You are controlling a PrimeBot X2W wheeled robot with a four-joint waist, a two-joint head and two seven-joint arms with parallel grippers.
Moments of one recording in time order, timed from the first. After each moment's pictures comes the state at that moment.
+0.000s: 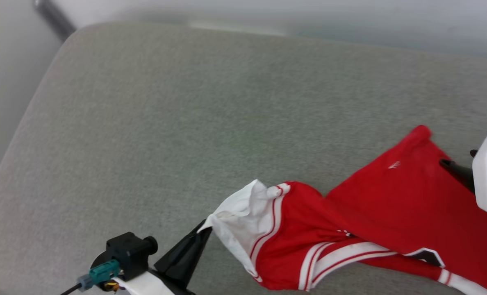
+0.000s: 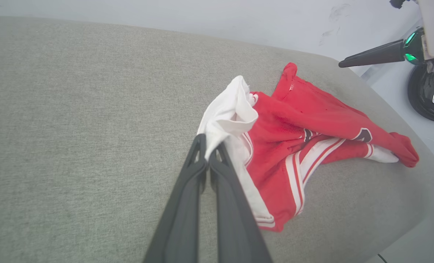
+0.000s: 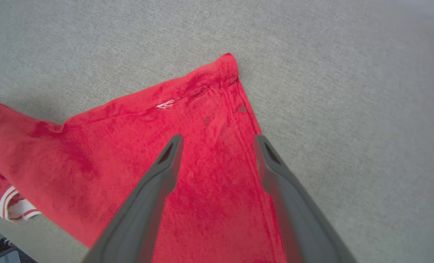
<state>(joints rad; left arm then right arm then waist) -0.10 0.65 -0.72 -0.30 -0.82 0.16 -0.12 -0.40 -0.55 0.09 -0.02 0.56 0.13 1.03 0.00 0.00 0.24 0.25</state>
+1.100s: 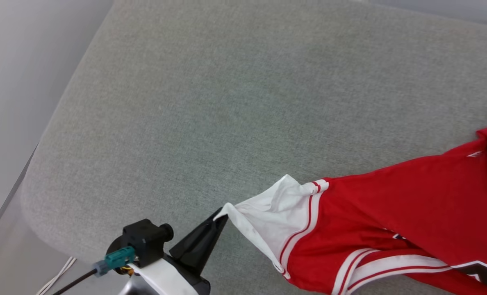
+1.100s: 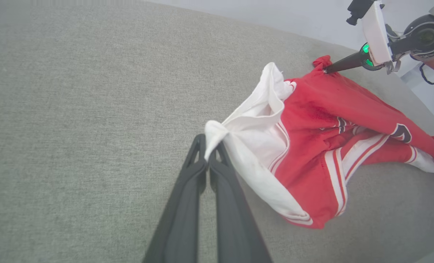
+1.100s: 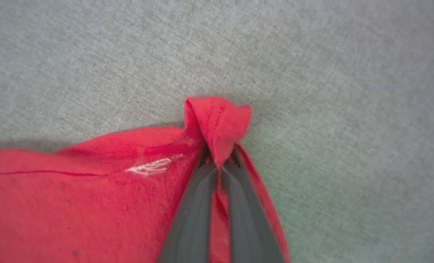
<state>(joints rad) -0.20 0.58 -0.76 -0.23 -0.80 0.11 -0.13 -0.59 -0.63 0.21 0.32 0.48 0.13 0.97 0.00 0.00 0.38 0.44</state>
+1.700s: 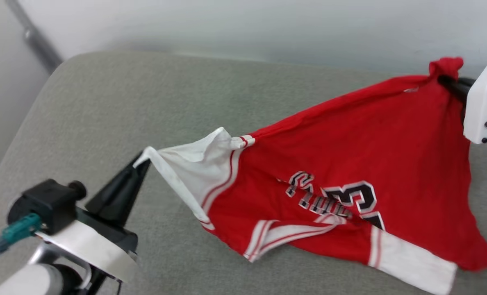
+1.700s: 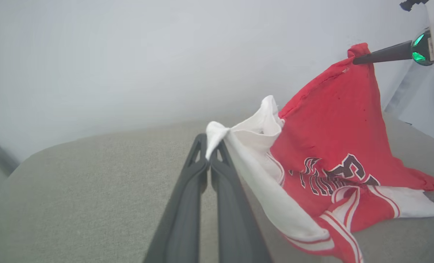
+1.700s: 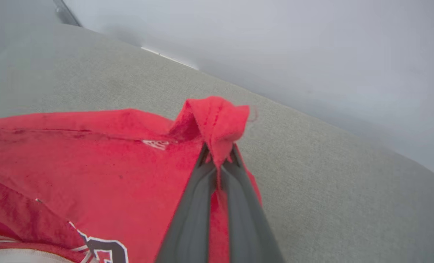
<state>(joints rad) -0.22 0.82 -0.56 -0.38 -0.81 0.20 -0.11 -0.76 -0.57 0.32 0.29 0.66 0.13 0.70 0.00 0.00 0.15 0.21</state>
